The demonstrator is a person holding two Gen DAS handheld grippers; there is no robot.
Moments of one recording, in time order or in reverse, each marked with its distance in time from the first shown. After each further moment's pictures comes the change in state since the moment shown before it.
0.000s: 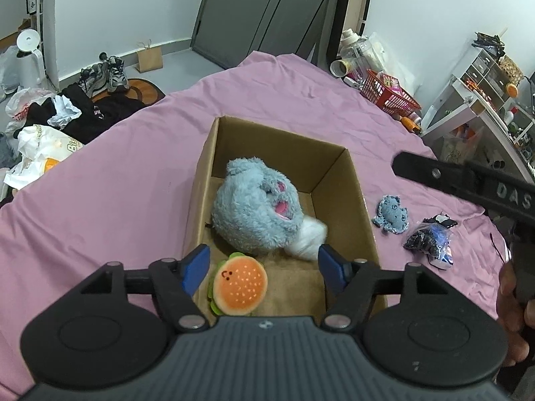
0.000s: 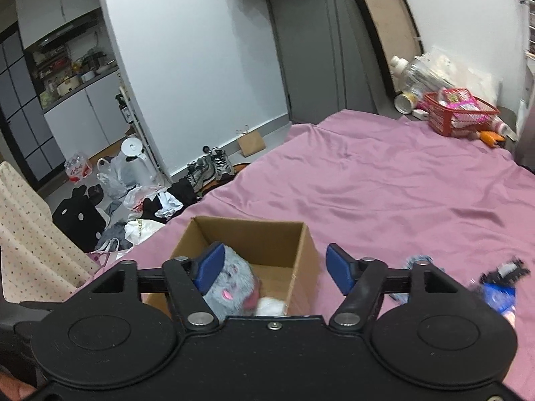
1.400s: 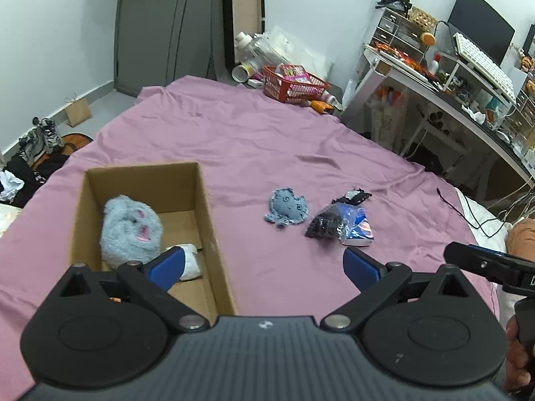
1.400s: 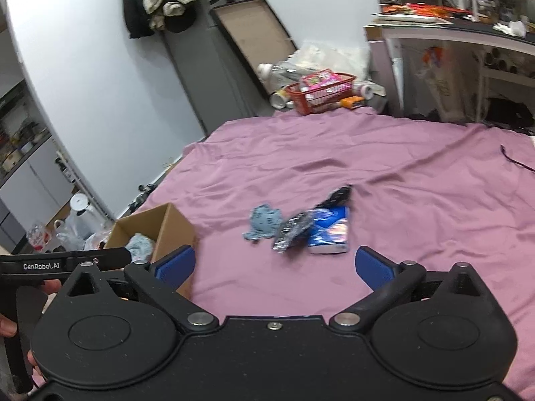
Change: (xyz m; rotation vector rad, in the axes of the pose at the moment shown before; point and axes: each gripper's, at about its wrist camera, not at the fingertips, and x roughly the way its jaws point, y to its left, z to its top) left arm -0.022 -0.128 -0.013 0.271 -0.031 -0.121; right arm -0.146 -0.131 -0.079 0.282 -0.080 -0.185
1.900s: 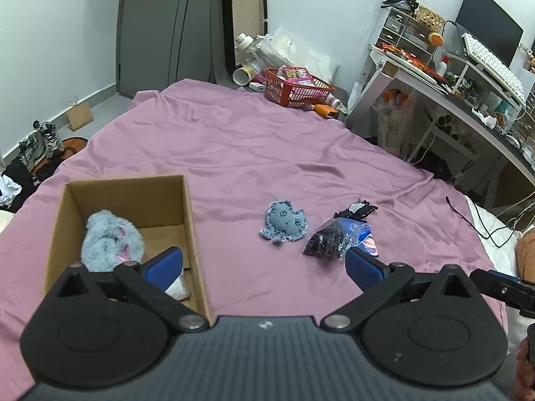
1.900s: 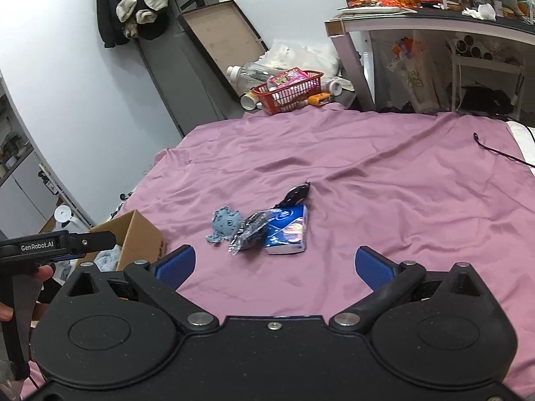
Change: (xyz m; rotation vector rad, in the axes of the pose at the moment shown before) left arm 0.032 -0.018 0.014 0.000 -0.012 0.028; right arm 0.003 -0.045 -0.002 0.054 -0.001 -0.045
